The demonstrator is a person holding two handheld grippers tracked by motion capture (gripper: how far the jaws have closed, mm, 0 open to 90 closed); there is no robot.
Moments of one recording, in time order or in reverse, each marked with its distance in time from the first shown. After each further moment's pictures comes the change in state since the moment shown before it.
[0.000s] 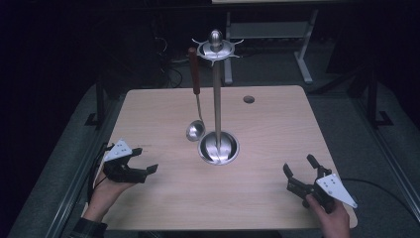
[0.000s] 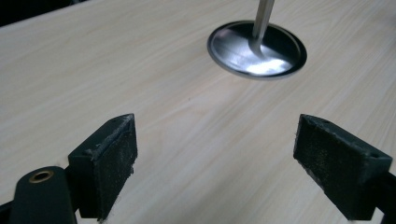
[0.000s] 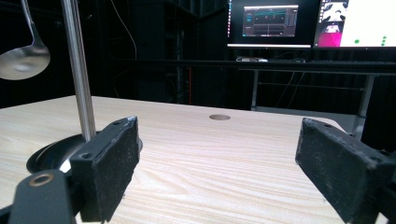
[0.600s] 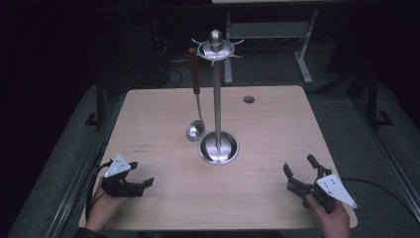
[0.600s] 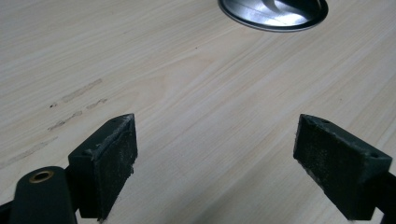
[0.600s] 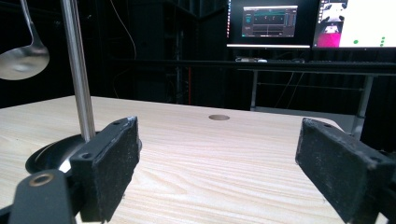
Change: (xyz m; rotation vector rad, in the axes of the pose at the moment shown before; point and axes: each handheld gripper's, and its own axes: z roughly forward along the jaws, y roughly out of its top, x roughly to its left) left arm -0.006 -0.039 0.000 0.038 0.046 -0.011; right arm 0.000 0.000 0.000 -0.001 -0.003 -0.002
